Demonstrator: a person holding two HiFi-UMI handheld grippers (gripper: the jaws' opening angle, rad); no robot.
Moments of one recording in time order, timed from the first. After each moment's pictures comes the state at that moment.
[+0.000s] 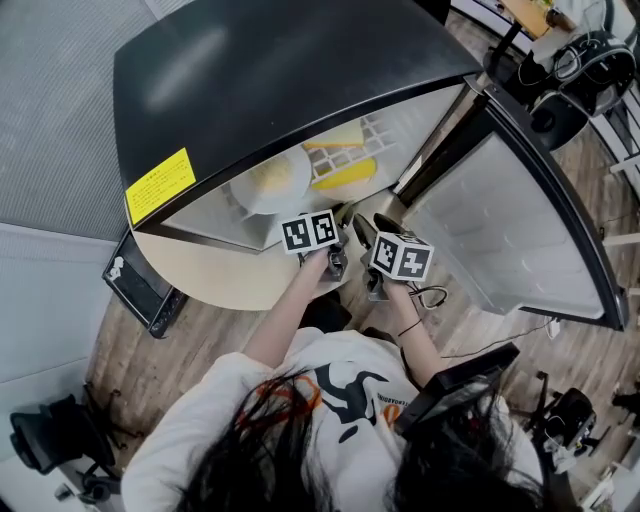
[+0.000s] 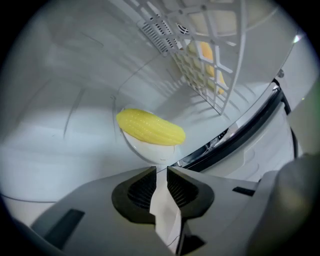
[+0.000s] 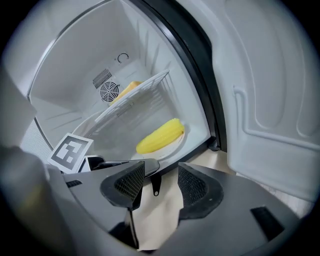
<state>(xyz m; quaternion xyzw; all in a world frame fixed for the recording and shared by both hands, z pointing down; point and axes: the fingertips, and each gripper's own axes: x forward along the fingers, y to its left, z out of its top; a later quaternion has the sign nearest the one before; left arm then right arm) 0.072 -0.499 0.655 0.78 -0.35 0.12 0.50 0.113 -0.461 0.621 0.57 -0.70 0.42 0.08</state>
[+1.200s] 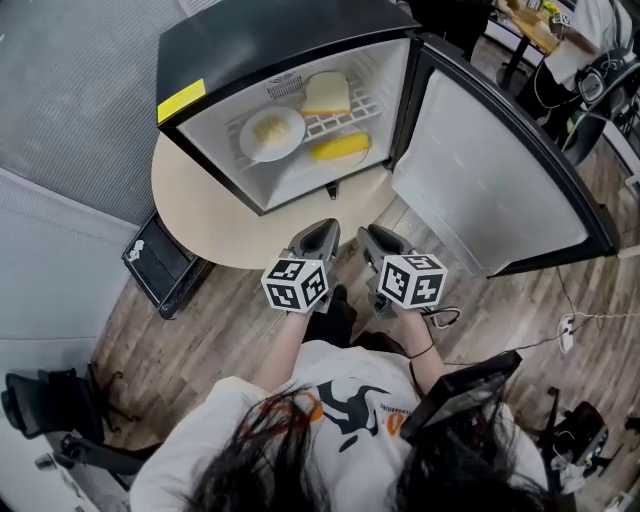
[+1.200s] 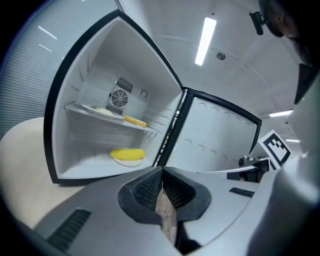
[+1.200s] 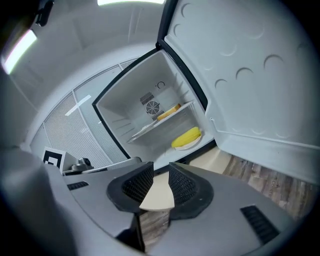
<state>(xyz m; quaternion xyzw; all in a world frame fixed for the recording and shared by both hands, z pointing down) 0.041 -0.339 0.521 0.87 -0.42 0.06 0.24 0.105 -0.318 0.532 0.49 -0.80 0.36 0.02</state>
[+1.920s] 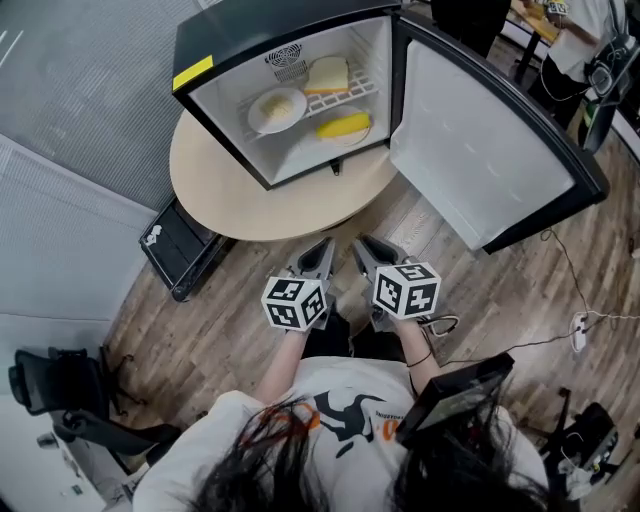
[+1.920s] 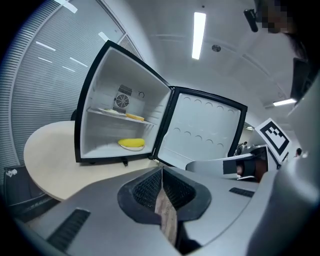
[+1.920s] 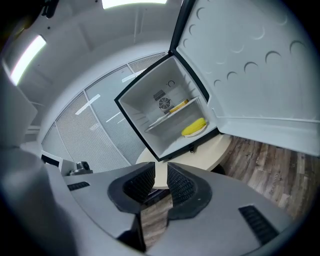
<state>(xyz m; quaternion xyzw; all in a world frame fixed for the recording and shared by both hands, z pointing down) 0.032 -0.227 0.529 0.86 -0.45 0.10 0.22 0.093 -0.223 0.530 0.45 -0.82 0.36 0.02</state>
